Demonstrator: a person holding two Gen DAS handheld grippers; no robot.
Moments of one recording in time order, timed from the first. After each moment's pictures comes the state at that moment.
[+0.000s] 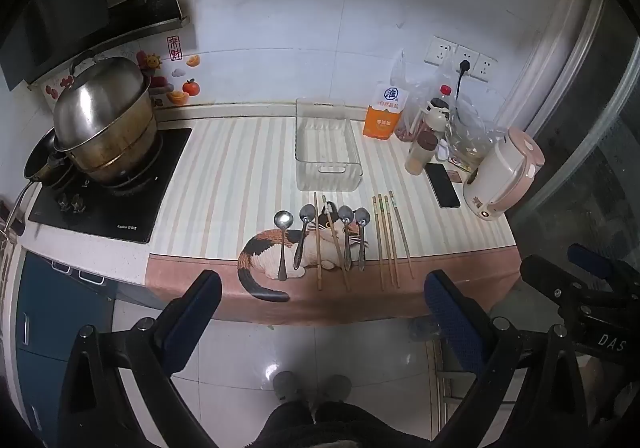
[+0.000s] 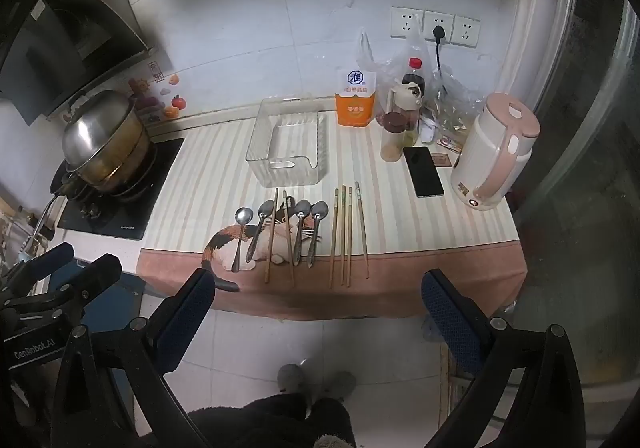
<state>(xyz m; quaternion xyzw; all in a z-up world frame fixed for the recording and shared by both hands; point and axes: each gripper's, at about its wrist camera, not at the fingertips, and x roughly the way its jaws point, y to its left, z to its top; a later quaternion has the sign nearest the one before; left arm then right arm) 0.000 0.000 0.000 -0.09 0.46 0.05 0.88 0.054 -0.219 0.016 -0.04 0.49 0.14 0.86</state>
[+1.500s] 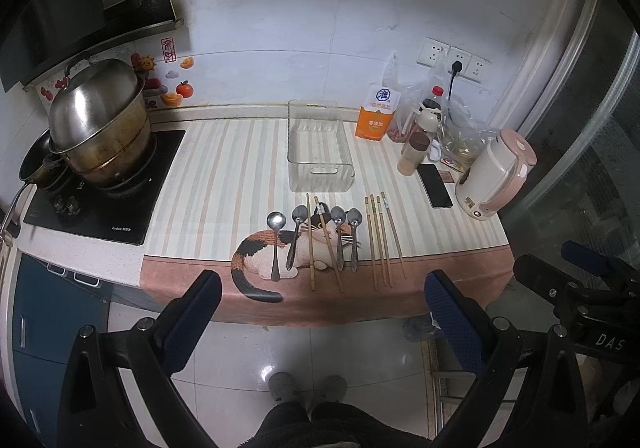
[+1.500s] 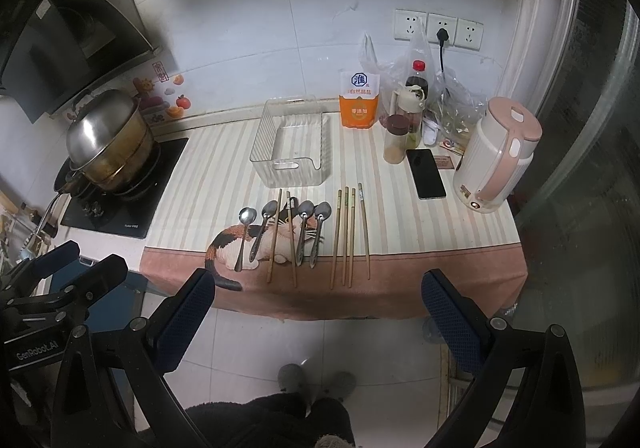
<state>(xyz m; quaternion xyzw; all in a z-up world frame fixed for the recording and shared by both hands) 0.002 -0.012 0.004 -0.09 0.46 0.04 0.88 0.053 -0.219 0.022 -0.04 0.49 0.15 0.86</state>
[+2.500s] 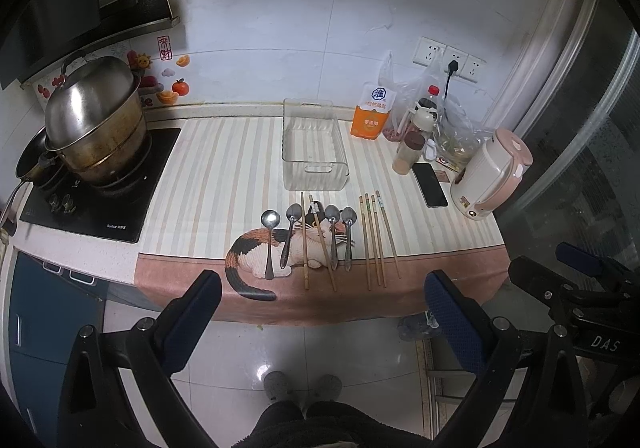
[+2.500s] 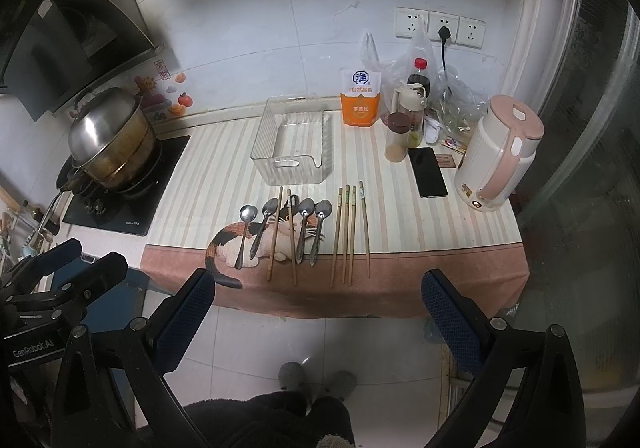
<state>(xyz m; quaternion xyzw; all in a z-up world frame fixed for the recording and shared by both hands) 0.001 -0.012 0.005 -0.10 0.46 0.03 0.88 0.051 -0.221 0.023 -0.04 0.49 0.15 0.86</state>
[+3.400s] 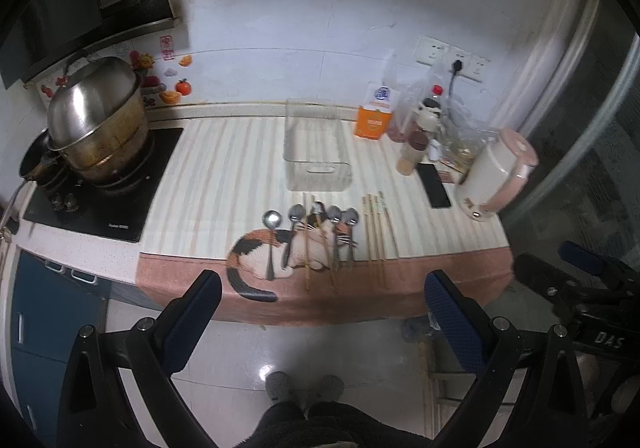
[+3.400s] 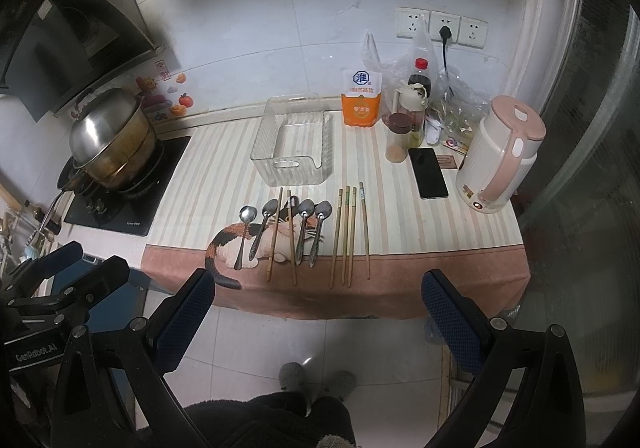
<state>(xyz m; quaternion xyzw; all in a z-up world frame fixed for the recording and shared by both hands) 0.004 -0.010 -0.003 -0.09 0.46 0.05 0.88 0.053 -0.220 0.020 -0.04 0.49 0.14 0.86</state>
